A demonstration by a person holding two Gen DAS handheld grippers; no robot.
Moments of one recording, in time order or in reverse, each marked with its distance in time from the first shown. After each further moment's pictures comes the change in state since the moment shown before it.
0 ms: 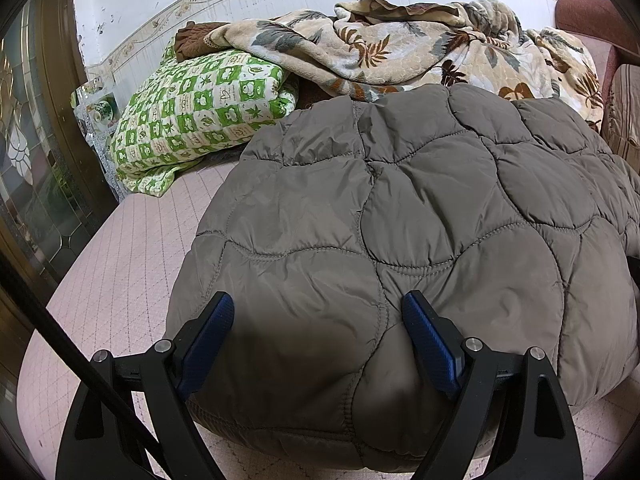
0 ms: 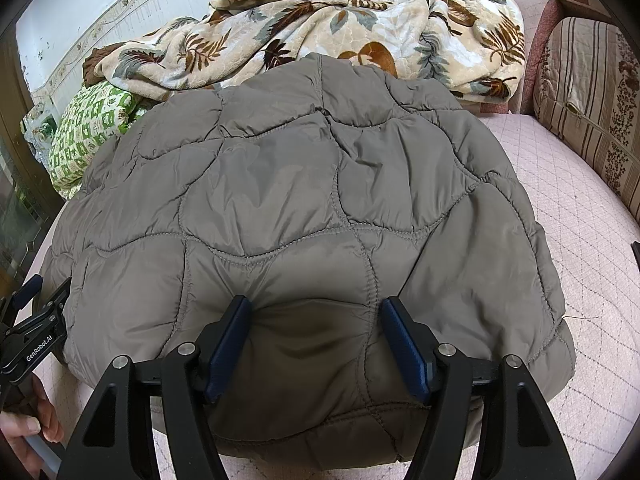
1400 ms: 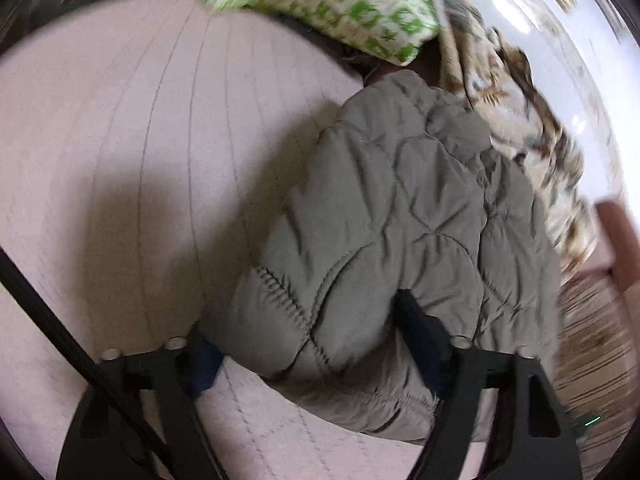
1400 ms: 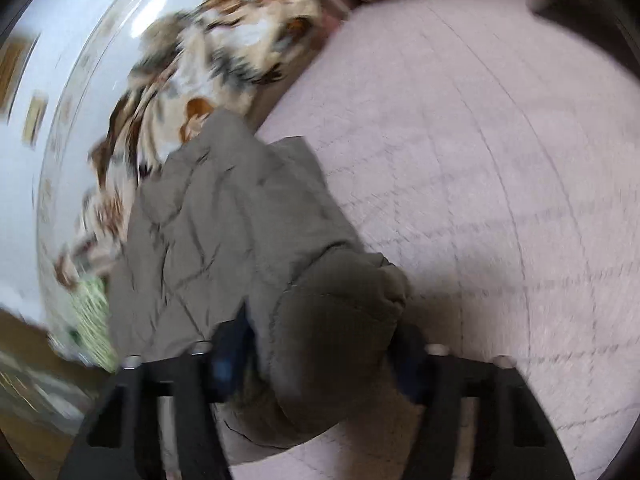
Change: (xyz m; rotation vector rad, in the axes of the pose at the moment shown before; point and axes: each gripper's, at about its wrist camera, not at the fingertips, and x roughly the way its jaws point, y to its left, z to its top) left arm 0.034 0.128 -0.035 -0.614 0.273 -0.293; right arm -0.023 -0.129 -0.041 0.684 -0.017 0.108
